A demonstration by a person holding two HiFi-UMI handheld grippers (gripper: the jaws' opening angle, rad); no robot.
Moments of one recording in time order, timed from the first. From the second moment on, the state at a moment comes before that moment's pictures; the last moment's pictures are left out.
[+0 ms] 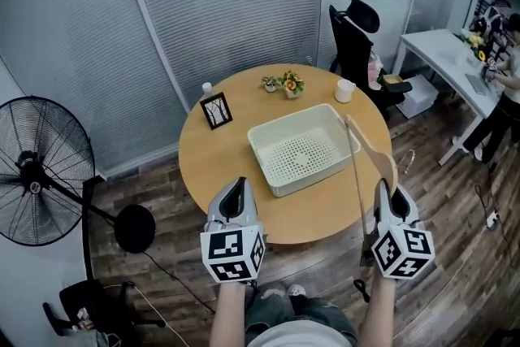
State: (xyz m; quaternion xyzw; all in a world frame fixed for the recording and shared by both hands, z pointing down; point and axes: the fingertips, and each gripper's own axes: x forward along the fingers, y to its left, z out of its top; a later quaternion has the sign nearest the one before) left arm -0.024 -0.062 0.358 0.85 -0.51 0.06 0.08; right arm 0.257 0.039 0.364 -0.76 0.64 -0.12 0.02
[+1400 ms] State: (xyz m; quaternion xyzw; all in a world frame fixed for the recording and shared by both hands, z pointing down) left arm 0.005 -0.227 0.374 0.87 -0.49 0.07 0.08; right arm 0.277 -0.116 0.385 -0.77 0.63 -0.13 -0.01
